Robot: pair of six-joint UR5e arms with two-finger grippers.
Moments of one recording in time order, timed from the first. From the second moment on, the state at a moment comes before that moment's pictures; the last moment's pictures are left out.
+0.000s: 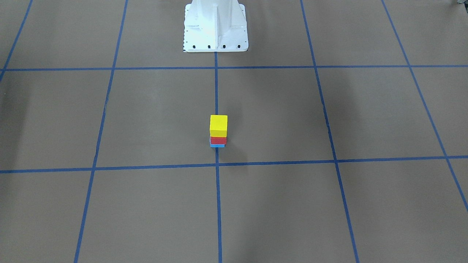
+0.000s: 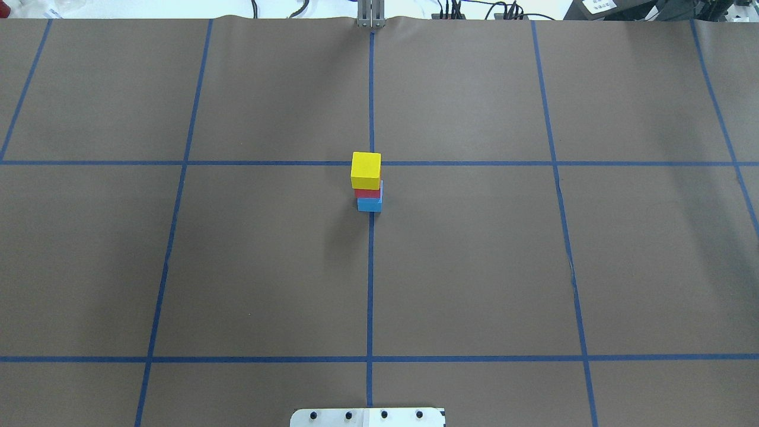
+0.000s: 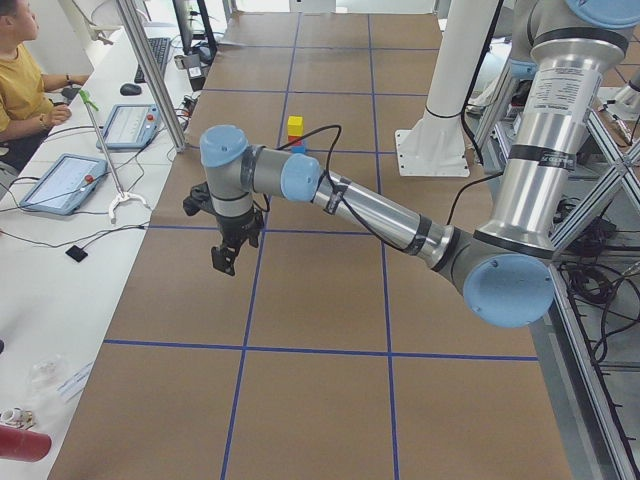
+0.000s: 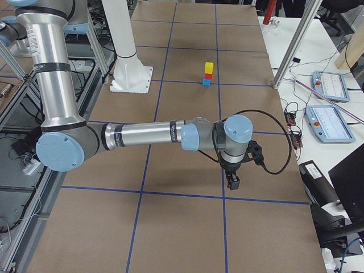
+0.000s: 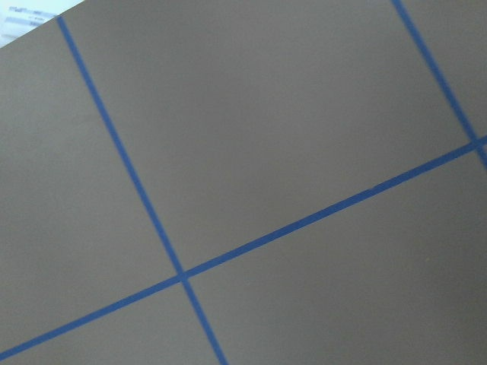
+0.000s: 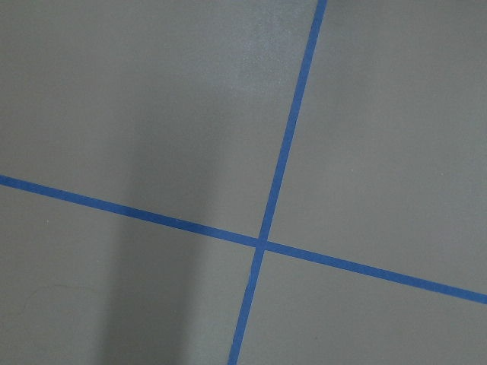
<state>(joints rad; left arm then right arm) -1.51 -1.74 -1.77 -1.33 -2.25 0.28 1.59 -1.43 1.56 -1.62 2.32 -0.19</state>
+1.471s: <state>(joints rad) -1.68 -1.50 -1.71 -1.60 -2.34 0.20 1.60 -1.52 1.58 -1.56 2.33 -0.19</state>
